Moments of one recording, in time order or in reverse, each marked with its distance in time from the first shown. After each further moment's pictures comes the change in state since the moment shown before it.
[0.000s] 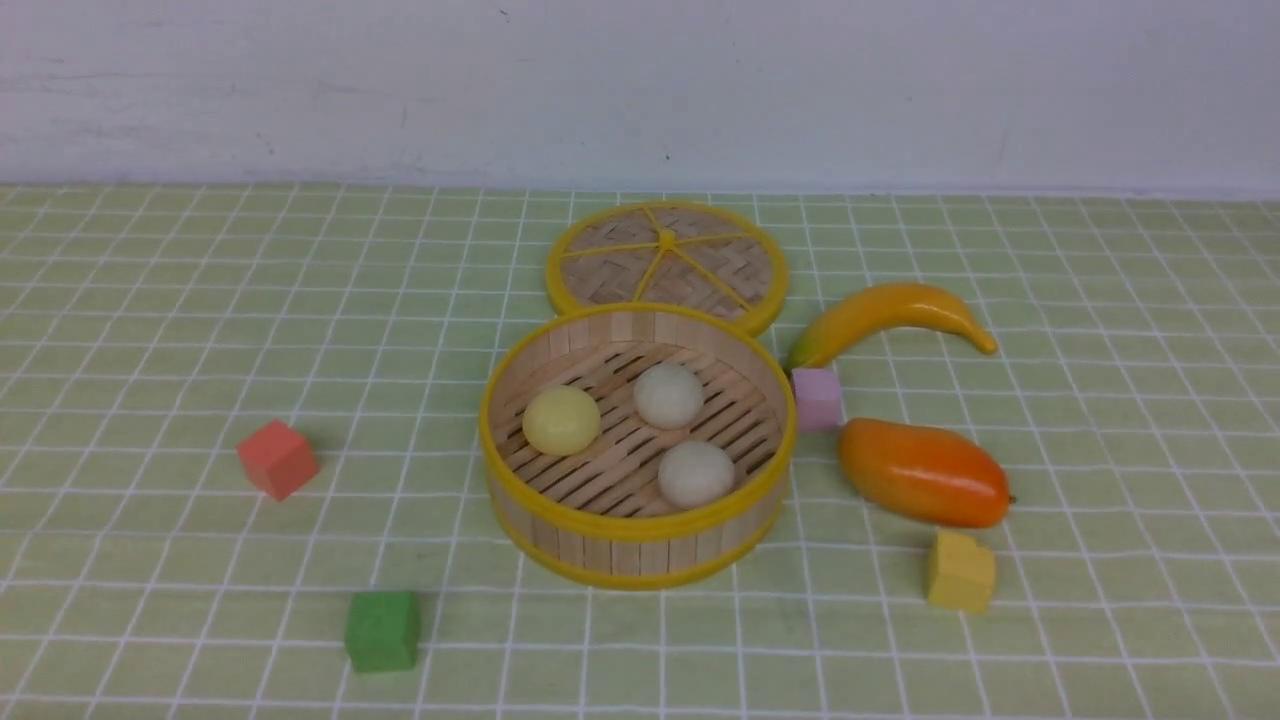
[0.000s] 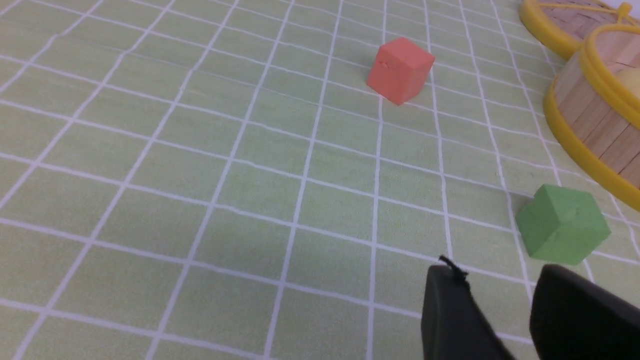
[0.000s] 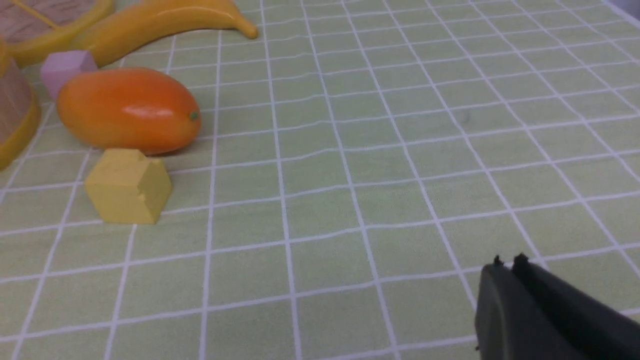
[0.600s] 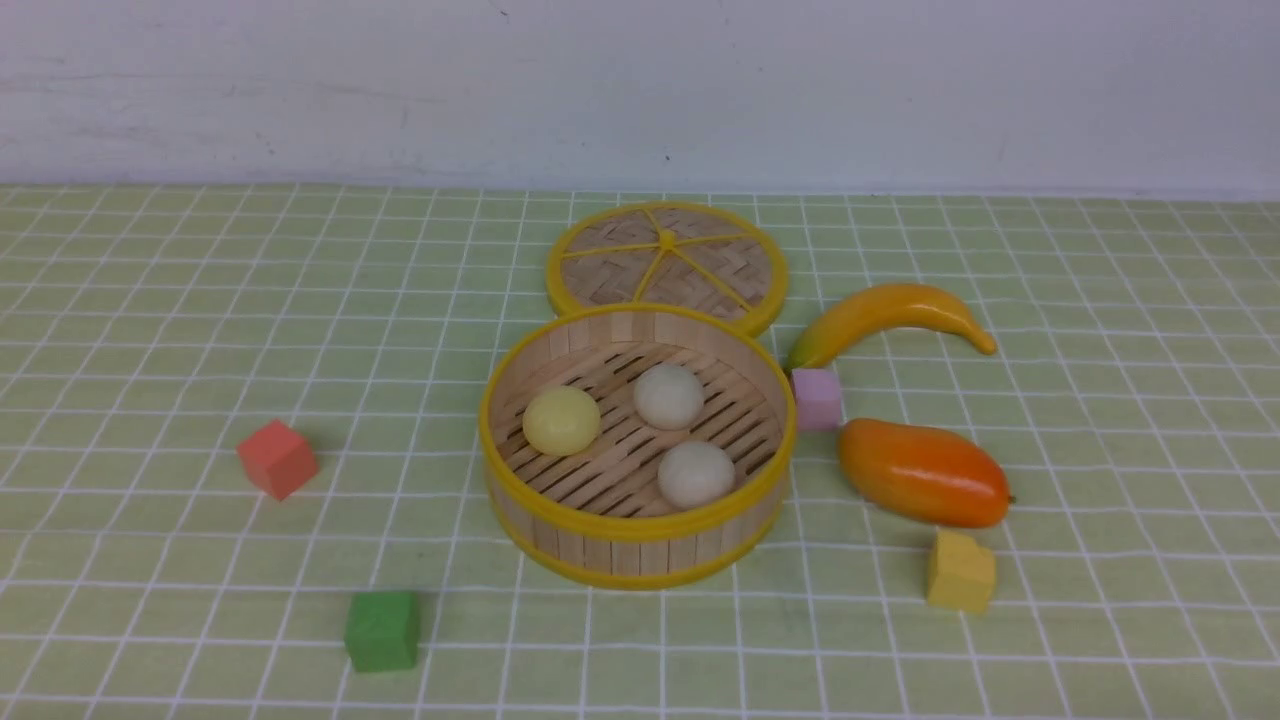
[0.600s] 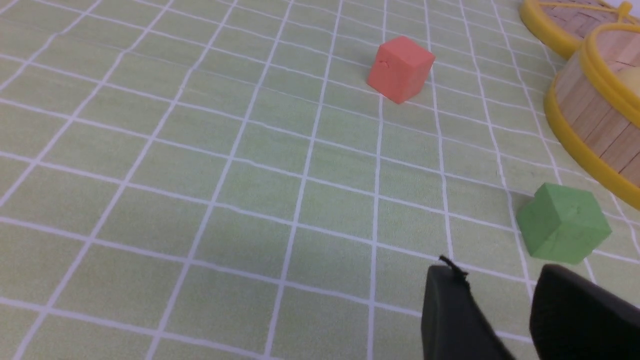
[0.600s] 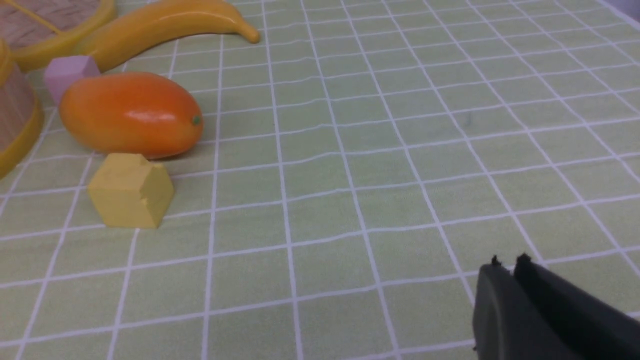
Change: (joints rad) right arm 0.000 0.000 0.002 0.004 -0.006 0.000; left arm 0.000 0.000 0.001 0.000 0.000 0.000
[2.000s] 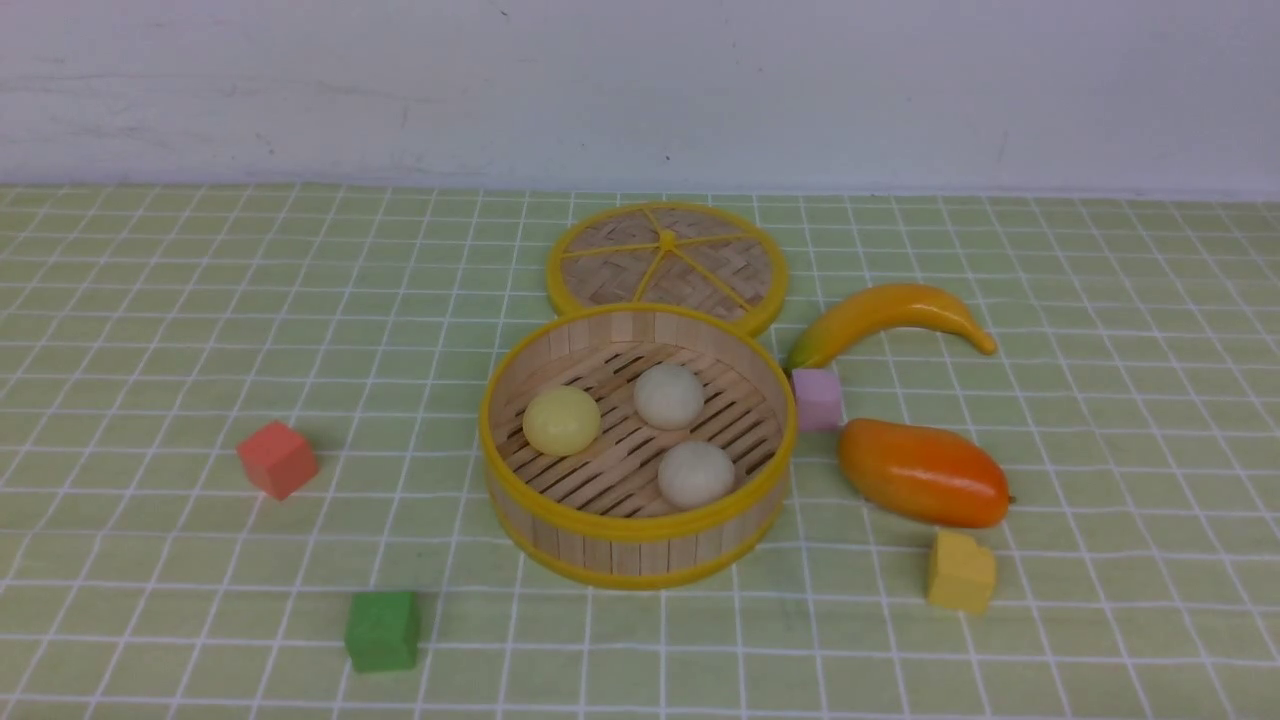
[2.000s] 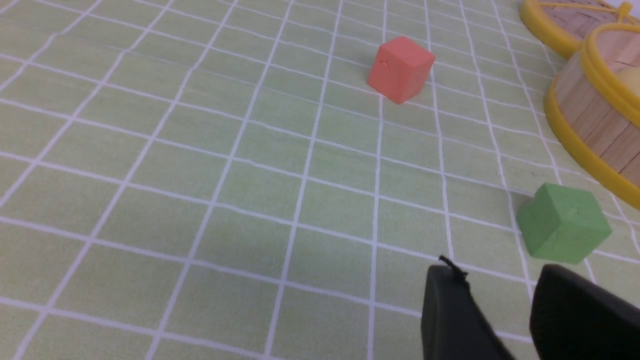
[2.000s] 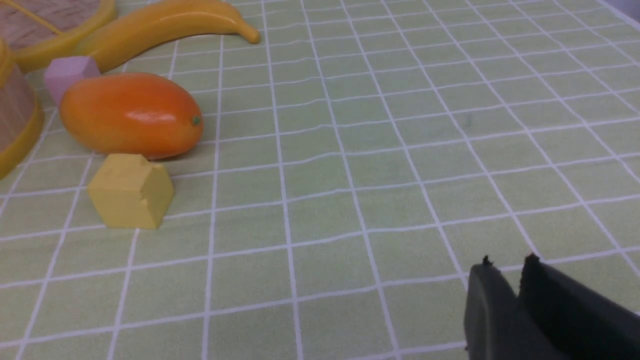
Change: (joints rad) right arm 0.000 0.000 0.000 -0.001 0.000 0.000; left arm 0.000 0.000 0.000 0.000 0.000 0.000
